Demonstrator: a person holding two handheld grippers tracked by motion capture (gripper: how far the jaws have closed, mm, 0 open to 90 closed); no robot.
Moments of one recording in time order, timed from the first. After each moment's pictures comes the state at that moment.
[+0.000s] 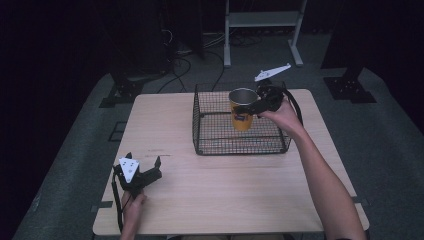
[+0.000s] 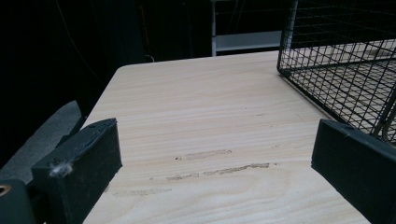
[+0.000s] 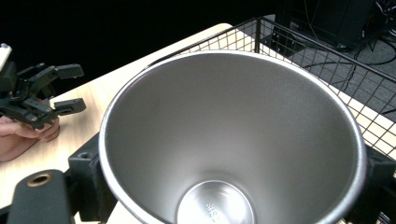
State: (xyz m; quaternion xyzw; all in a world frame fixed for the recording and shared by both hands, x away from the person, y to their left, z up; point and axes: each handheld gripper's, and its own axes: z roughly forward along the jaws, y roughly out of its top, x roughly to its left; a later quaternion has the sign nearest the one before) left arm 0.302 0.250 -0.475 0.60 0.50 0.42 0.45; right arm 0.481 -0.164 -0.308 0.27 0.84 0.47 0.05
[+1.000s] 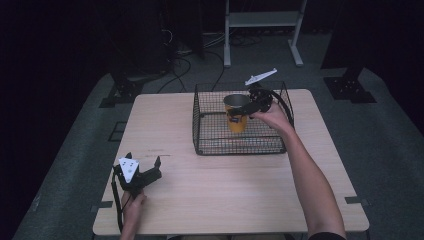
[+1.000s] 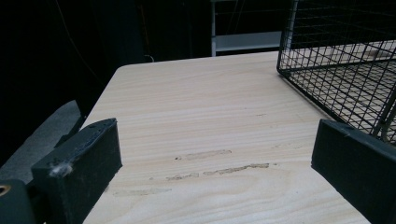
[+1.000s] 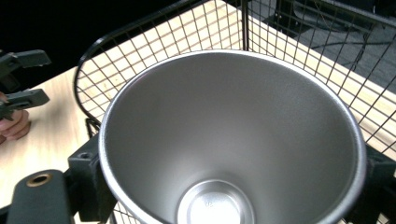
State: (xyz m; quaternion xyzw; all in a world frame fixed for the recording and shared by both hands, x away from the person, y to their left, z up) left arm 0.302 0.250 -0.475 0.60 0.51 0.42 0.45; right arm 0.518 -0.148 -0.350 0.29 0.85 0.45 0.03
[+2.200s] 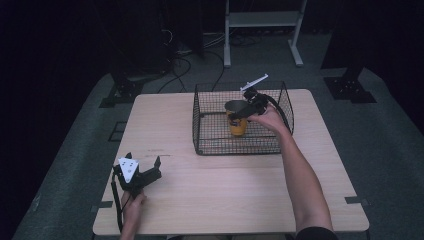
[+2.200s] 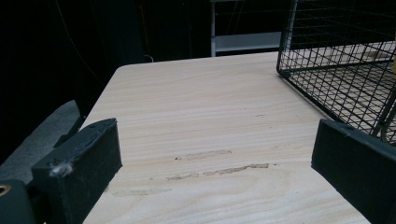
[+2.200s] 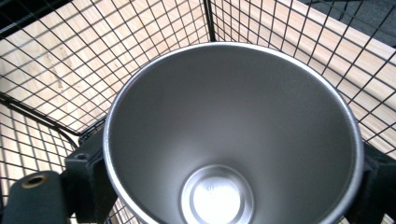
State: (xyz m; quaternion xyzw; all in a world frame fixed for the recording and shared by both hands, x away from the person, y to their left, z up) left arm 0.302 0.251 -0.475 0.60 0.51 0.42 0.45; right arm 0.544 -0.142 -0.389 0.33 0.86 0.38 0.04
